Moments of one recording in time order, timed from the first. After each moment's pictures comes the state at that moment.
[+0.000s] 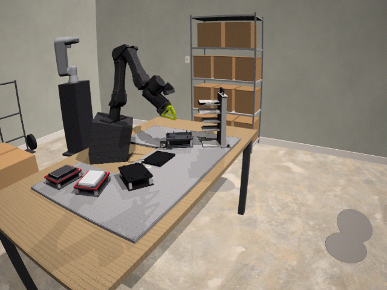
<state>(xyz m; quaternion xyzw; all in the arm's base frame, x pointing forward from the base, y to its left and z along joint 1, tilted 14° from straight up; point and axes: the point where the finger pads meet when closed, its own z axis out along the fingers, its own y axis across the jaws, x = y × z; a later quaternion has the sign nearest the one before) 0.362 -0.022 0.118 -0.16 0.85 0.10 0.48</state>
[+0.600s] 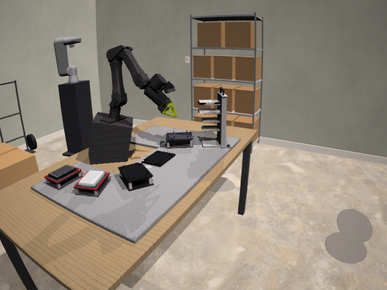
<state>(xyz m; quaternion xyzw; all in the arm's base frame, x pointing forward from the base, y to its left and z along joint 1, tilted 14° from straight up) 0.347 0.029 0.120 -0.16 0.85 0.11 0.48</state>
